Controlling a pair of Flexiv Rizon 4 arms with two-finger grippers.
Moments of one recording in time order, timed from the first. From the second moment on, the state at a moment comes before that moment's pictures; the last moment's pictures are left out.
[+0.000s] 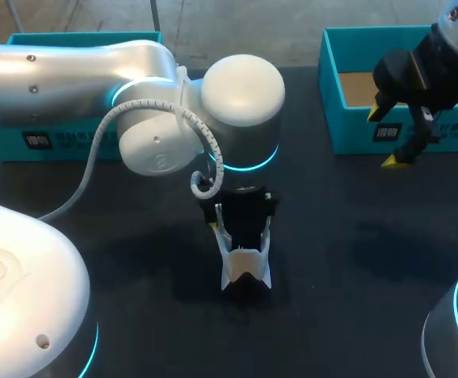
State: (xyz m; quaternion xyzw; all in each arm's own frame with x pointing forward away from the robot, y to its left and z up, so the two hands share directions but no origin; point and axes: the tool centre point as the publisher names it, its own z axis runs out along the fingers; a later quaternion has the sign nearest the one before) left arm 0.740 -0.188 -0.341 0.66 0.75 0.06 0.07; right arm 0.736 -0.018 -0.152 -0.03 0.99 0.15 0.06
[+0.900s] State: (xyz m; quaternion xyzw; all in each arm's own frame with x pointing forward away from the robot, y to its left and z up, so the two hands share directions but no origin) left arm 0.771 -0.173 -0.306 0.65 0.75 0.08 0.09; right arm 0.736 -0.018 -0.152 -0.03 0.99 0.15 0.06
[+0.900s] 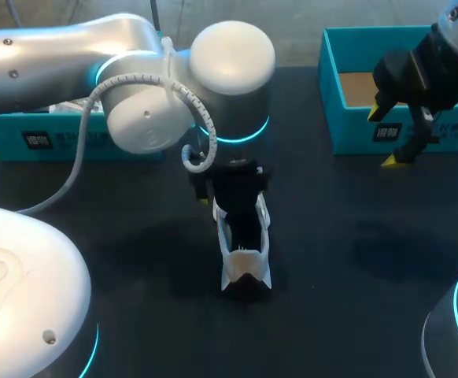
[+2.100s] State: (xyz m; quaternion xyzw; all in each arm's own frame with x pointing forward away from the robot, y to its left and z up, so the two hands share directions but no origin) left arm 0.782 -0.179 -0.304 0.67 0.73 0.07 0.06; right arm 0.736 -0.018 -0.152 -0.03 0.99 0.15 0.06
